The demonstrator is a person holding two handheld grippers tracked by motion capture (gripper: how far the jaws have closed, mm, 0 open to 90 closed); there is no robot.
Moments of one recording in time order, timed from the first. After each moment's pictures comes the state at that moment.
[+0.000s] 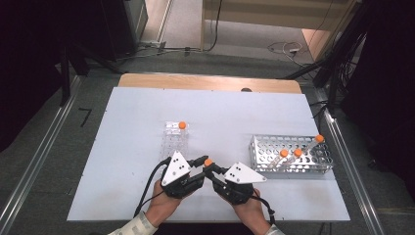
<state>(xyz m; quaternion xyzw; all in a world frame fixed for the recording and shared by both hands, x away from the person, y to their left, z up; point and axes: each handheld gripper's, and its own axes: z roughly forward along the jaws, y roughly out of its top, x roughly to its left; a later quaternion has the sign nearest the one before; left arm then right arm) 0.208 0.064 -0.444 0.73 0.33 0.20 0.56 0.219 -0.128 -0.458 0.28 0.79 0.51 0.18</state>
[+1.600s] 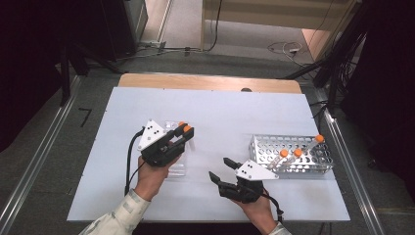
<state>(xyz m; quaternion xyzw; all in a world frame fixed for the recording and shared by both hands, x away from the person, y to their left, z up) 0.256 0.114 -0.403 0.66 0.41 0.24 0.59 0.223 -0.152 -0.456 0.31 0.79 0.51 0.17</state>
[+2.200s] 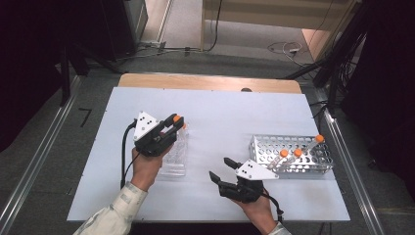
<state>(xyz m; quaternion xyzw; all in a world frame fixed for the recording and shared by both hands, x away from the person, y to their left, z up) 0.275 0.127 -0.403 0.64 0.44 0.28 0.56 0.224 -0.152 -0.457 0.31 0.79 0.51 0.17</state>
